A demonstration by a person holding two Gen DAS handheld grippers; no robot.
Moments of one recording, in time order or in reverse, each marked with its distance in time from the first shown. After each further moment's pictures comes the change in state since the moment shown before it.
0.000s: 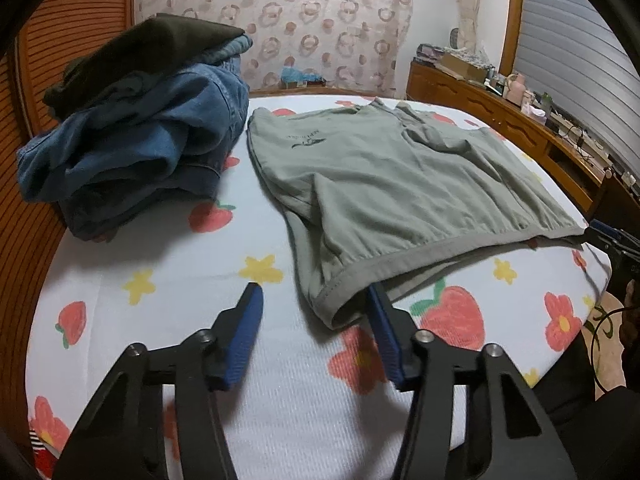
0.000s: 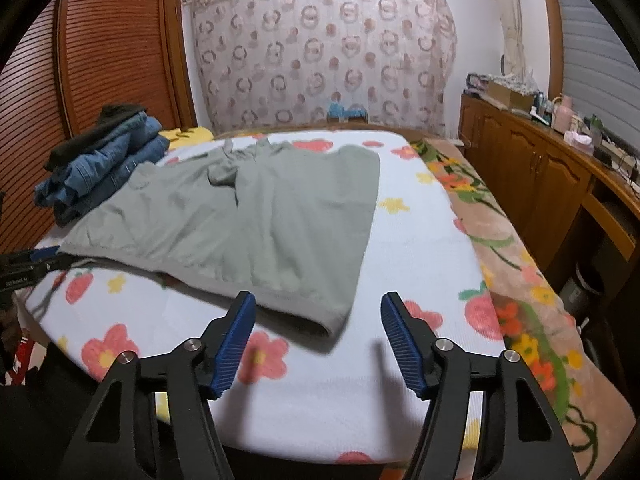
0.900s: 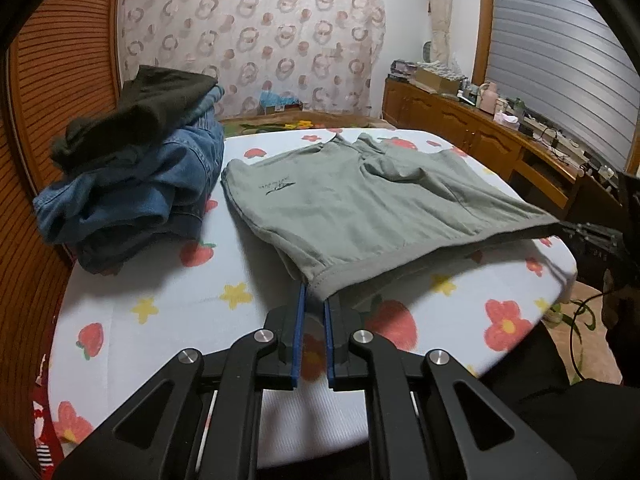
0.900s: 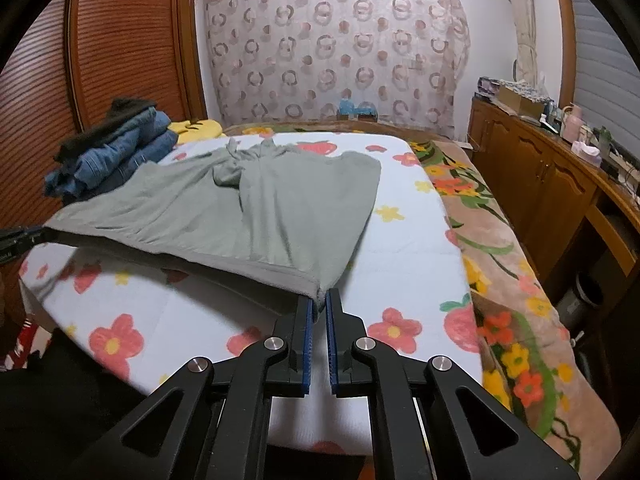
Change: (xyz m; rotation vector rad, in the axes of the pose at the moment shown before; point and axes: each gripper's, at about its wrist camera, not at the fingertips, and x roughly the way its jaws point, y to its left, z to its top) left arm -0.052 -0.018 0.012 0.061 -0.081 -0.063; right arm -0.037 -0.017 0.018 -0.039 -0.024 0.034
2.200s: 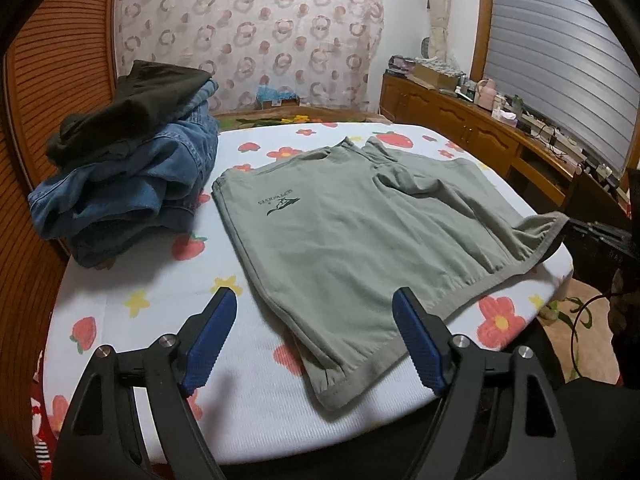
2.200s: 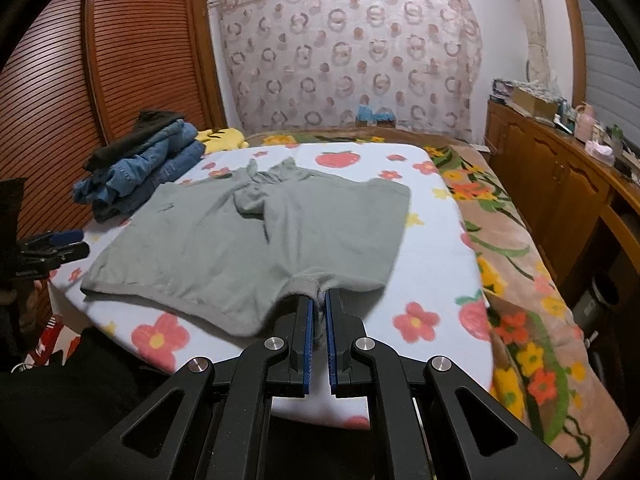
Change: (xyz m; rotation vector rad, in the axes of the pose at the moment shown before) left arm 0.005 -0.007 0.004 -0.003 0.021 -0.004; right arm -0.011 0.008 0.000 0.001 -0.011 0.075
